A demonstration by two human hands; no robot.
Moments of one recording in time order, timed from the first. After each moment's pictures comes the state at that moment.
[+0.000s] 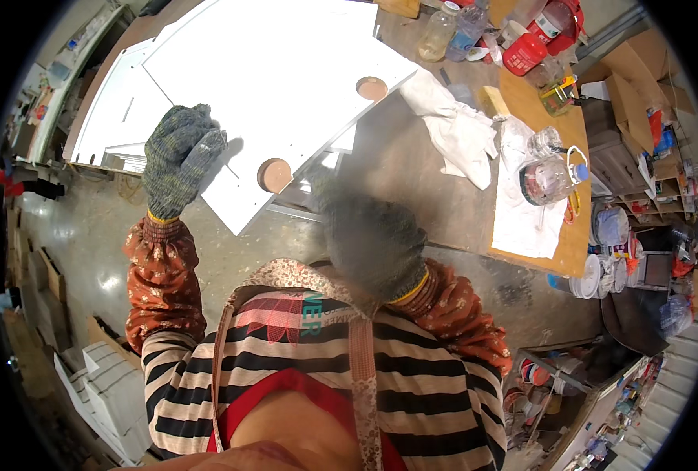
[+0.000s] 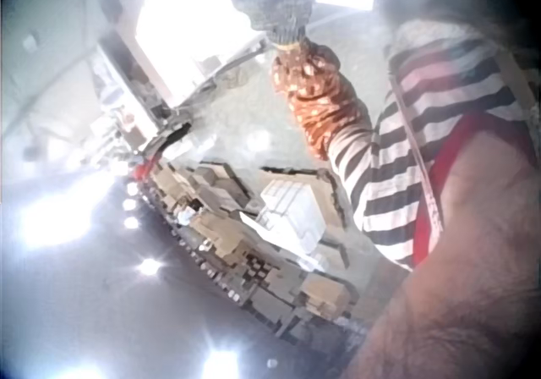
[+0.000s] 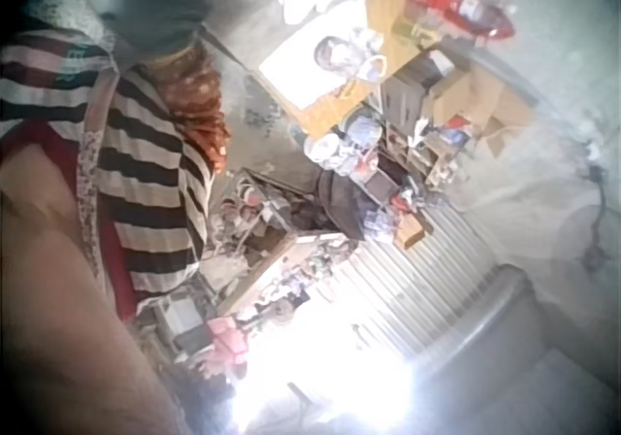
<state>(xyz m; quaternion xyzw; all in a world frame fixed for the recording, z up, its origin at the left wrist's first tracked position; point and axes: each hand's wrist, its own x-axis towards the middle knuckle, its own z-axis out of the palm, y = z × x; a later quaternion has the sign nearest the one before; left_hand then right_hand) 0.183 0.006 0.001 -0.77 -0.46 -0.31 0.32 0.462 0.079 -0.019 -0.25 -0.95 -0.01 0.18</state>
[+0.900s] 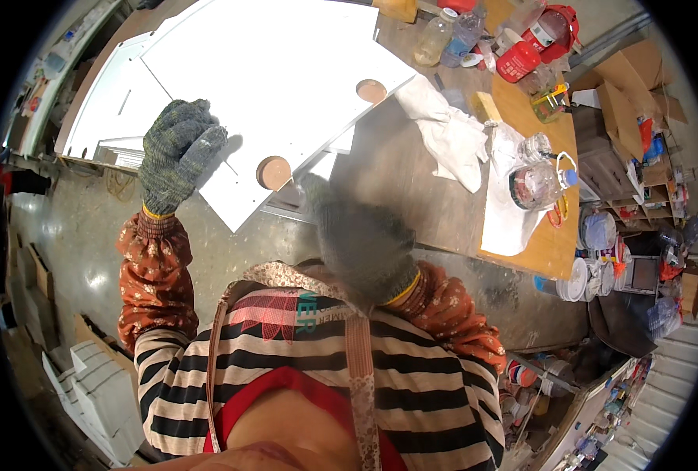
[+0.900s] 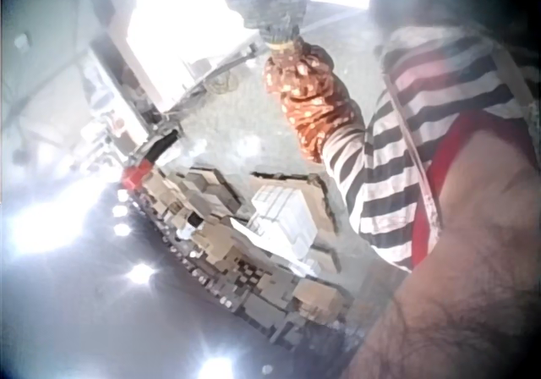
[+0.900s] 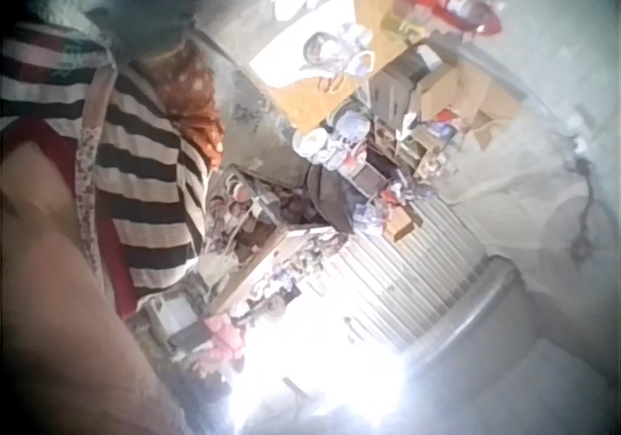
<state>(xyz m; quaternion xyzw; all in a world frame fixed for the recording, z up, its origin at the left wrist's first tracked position) 0.184 0.007 0.001 -0.77 -0.44 -0.33 0.33 0.463 0.077 -0.014 -0.18 -0.97 0.08 0.16</state>
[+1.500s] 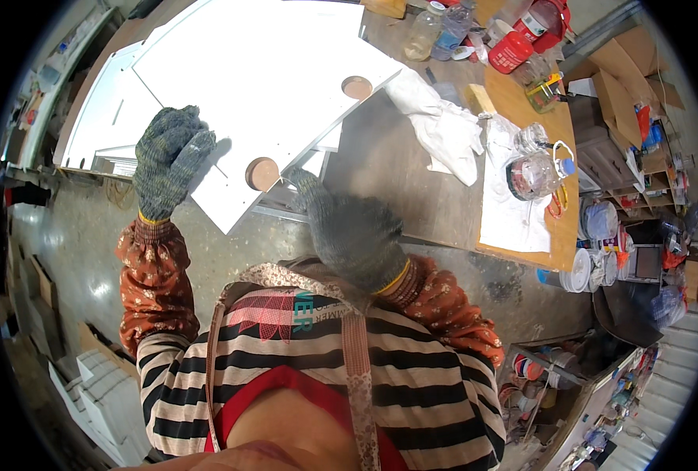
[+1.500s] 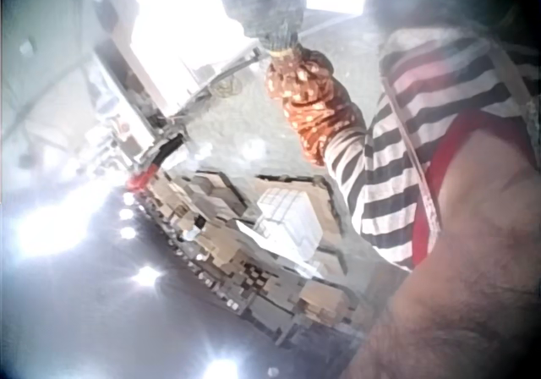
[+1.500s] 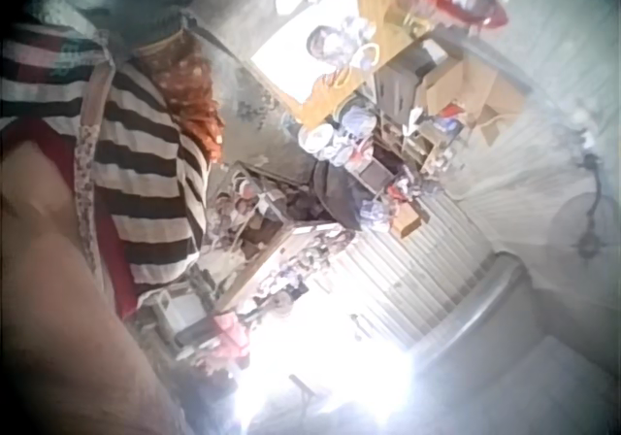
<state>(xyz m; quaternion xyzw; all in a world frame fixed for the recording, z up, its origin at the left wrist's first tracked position) 0.175 -0.001 -0.008 -0.78 -0.49 -0.29 0.26 0.462 0.080 -0.033 -0.20 -0.97 0.03 0.10</state>
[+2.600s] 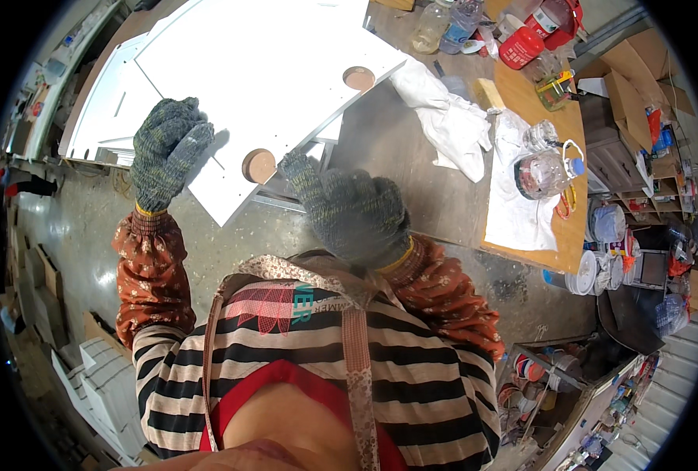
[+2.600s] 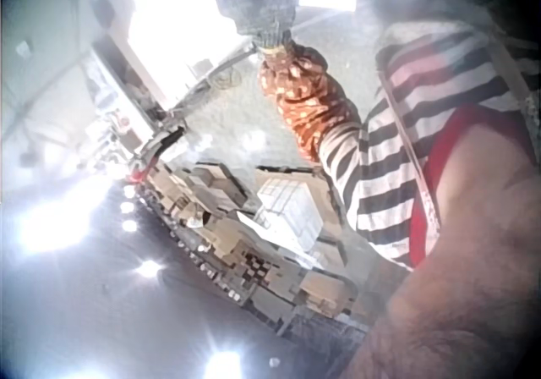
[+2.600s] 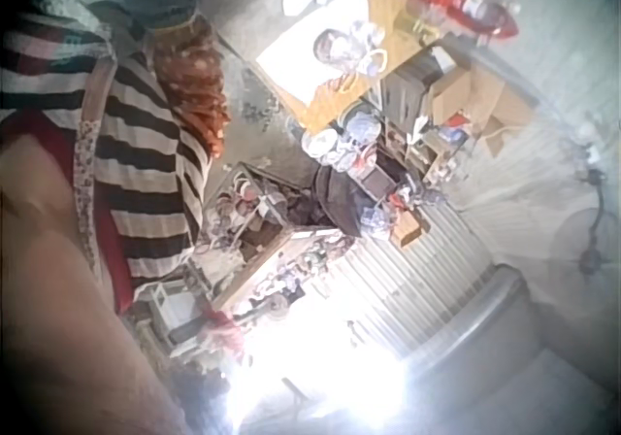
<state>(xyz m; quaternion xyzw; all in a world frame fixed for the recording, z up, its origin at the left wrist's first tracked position) 0.175 0.003 -0.002 -0.78 -0.48 -0.27 0.29 0.471 0.106 -0.074 -0.12 -0.89 -0.29 0.34</state>
